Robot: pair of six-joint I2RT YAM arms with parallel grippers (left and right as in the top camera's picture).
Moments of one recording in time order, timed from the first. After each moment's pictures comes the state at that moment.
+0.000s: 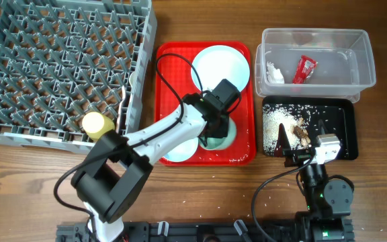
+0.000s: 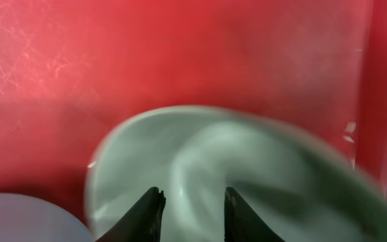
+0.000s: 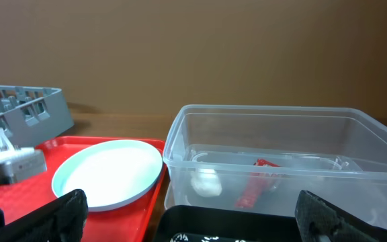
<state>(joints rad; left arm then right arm) -0.78 1.91 1.29 -0.70 0.02 -0.65 0.03 0.01 0.01 0.00 -0.07 0.02</state>
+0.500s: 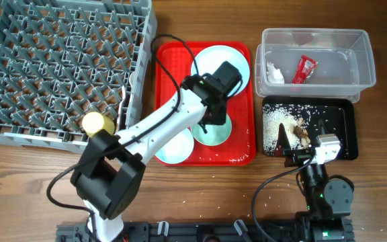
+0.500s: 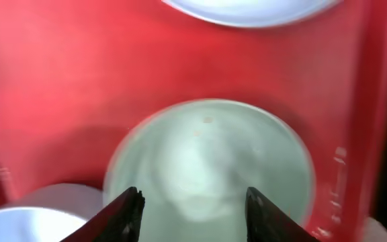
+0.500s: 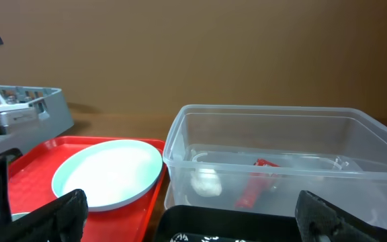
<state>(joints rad) -0.74 1.92 1.50 -0.94 -0.09 -0.65 0.03 0.01 0.01 0.00 -0.07 0.02</state>
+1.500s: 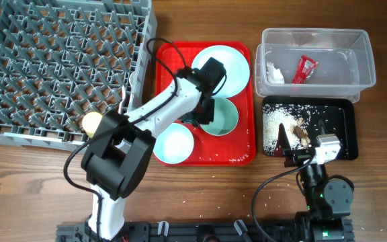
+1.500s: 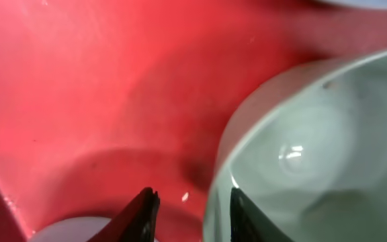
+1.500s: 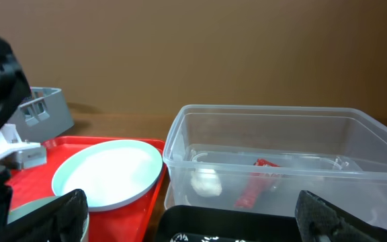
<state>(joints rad) -0.64 2.06 1.49 -0.94 0.00 -0.55 0.03 0.01 0.01 0.00 -0.07 0.02</state>
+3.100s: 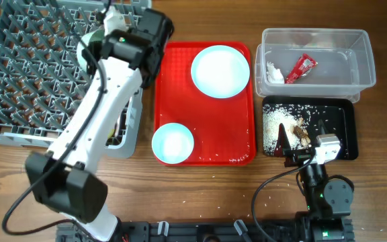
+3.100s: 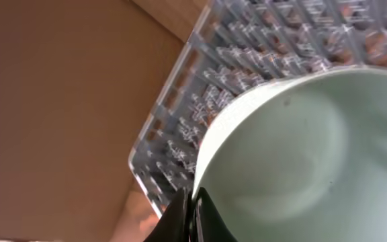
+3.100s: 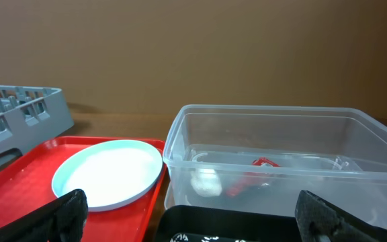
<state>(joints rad) -0.39 1.80 1.71 -1.26 -1.16 -0.44 0.03 0.01 0.01 0.00 -0.07 0.02</state>
